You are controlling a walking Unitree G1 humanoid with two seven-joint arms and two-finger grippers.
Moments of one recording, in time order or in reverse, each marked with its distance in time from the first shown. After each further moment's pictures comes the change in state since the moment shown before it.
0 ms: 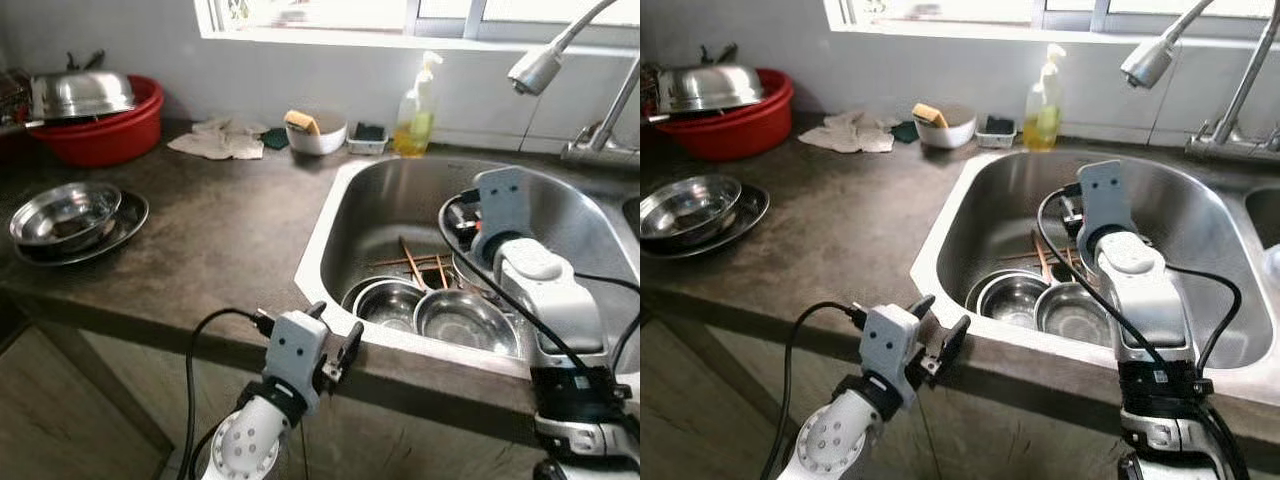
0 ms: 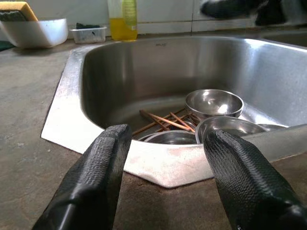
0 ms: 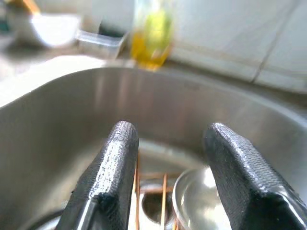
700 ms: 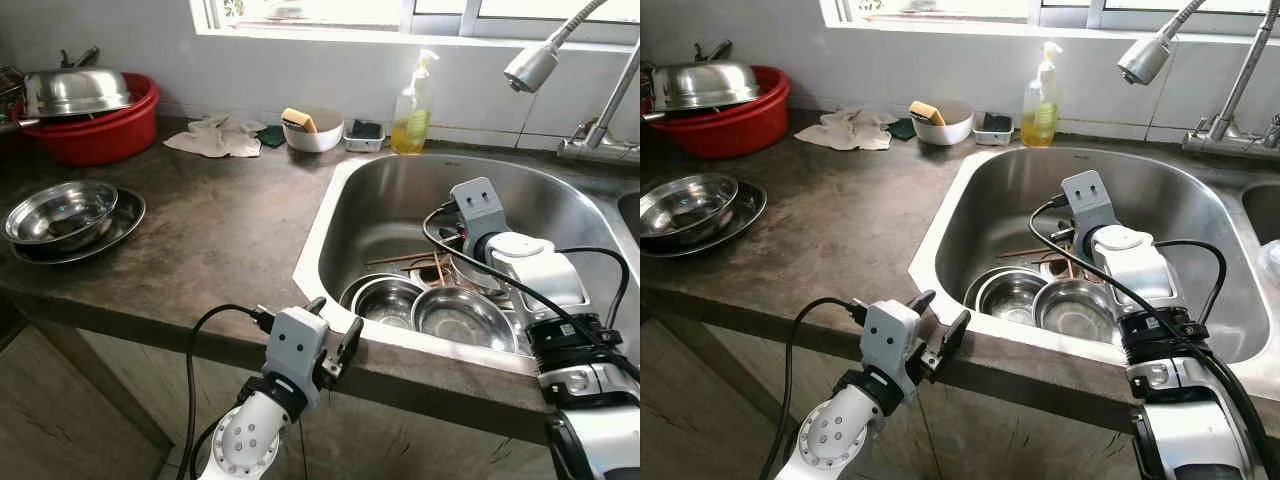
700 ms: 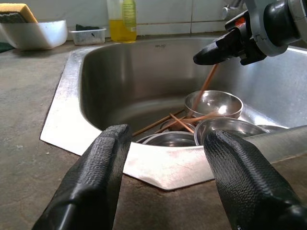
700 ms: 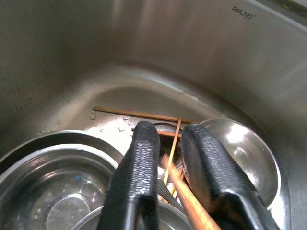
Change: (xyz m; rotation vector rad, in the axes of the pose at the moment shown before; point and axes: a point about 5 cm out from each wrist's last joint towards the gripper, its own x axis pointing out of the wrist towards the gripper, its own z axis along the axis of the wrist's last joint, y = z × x) left arm 0.000 0.000 0.000 0.000 -0.001 0.003; right arm 0.036 -0.001 -0.030 -0.138 0.318 0.172
